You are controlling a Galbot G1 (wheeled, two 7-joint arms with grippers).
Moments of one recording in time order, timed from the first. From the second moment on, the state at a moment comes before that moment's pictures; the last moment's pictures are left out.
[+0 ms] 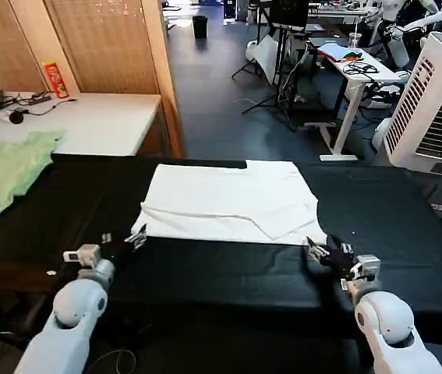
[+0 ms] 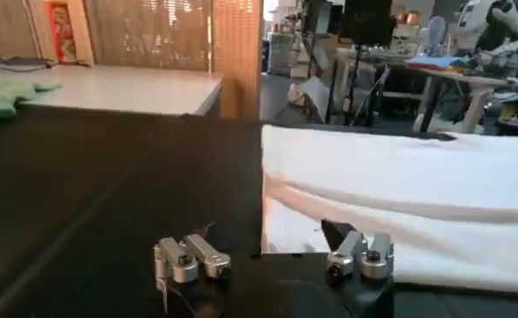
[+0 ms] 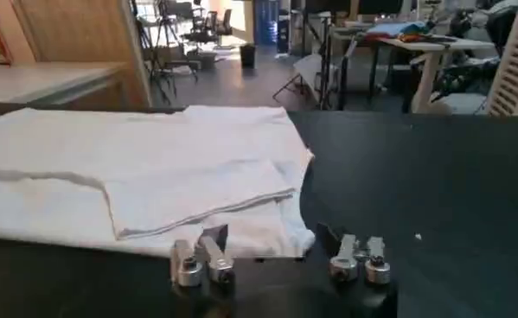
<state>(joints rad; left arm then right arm) 1.16 -1.16 -0.50 -1.71 -0.51 0.36 -0.06 -1.28 1.18 0.56 1.83 0.41 -0.44 -0.02</state>
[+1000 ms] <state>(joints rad) 1.44 -1.04 -0.55 -1.94 -0.45 0.38 -0.12 -1.56 1.18 0.63 2.15 0.37 -0.60 0.08</state>
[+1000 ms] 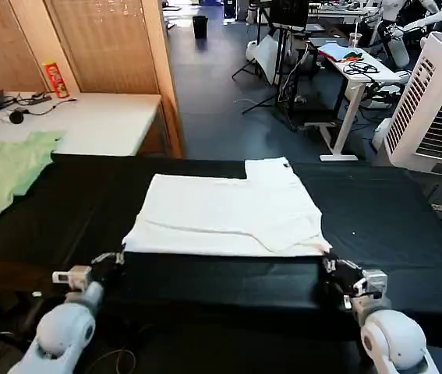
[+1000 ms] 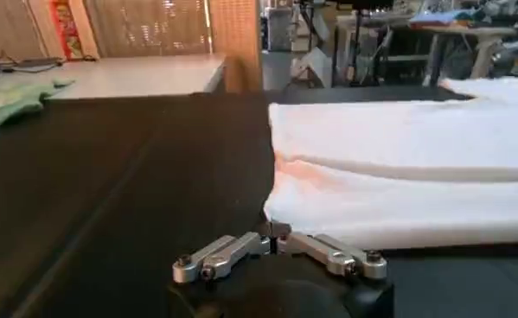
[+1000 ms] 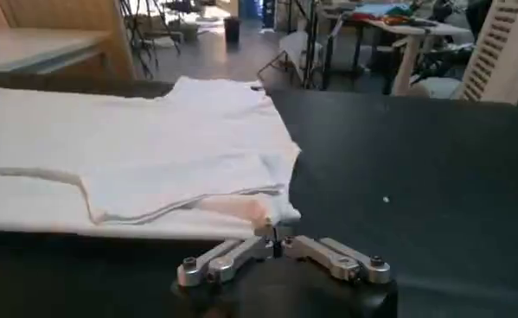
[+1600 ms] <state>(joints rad) 1.69 -1.03 -0.66 -2.16 -0.45 0.46 -0.16 -1.74 1.18 0.66 2.31 0.35 -0.69 0.08</state>
